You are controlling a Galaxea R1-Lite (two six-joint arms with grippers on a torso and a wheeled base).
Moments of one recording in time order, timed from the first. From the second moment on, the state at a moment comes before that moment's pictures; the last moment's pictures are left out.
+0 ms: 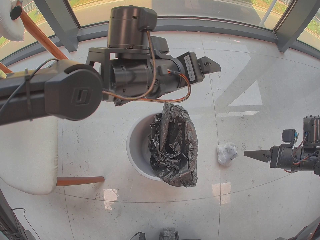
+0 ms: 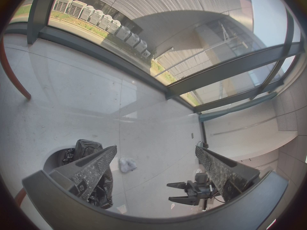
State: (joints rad) left arm -0.75 1.93 -1.68 -0.06 -0.11 -0.53; right arm 0.15 1.49 -0.48 -0.43 0.46 0.32
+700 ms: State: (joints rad) left arm -0.71 2.15 -1.87 0.28 0.04 -0.43; right arm 0.17 1.48 -0.47 -0.43 0.46 0.32
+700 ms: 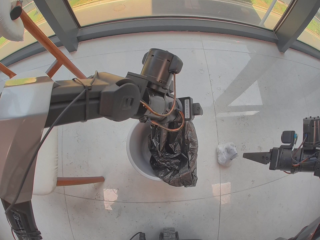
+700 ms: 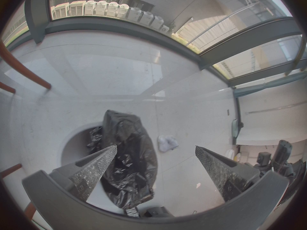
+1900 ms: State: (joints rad) left arm -0.68 2.34 -1.94 0.55 0.20 -0.50; right arm 0.16 1.48 -0.47 -0.43 0.46 0.33
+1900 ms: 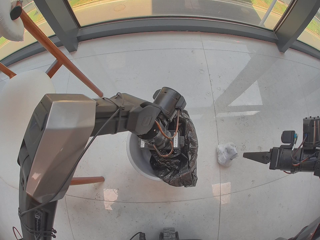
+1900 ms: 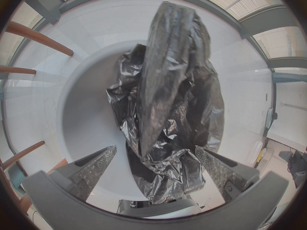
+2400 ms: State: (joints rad) left arm -0.64 2.48 -2.00 0.56 0.23 -0.50; right arm 0.17 1.48 -0.47 -0.43 0.46 0.33
